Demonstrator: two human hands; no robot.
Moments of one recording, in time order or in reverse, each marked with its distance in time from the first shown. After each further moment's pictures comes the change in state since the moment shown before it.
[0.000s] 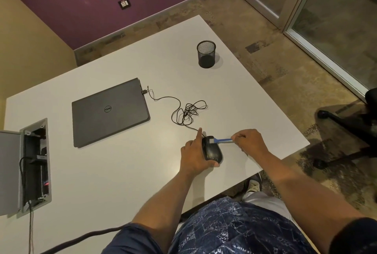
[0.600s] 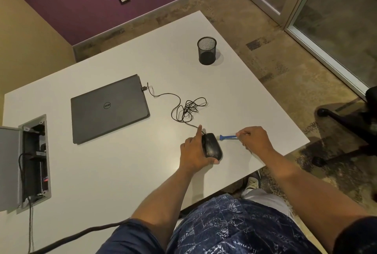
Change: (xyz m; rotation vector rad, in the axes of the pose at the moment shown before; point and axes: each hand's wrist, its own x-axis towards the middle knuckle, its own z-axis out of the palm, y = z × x) left_hand 0.001 -0.001 0.000 -0.001 -0.004 0.000; right_hand -0.002 0.007 -0.013 0.055 0.014 0.016
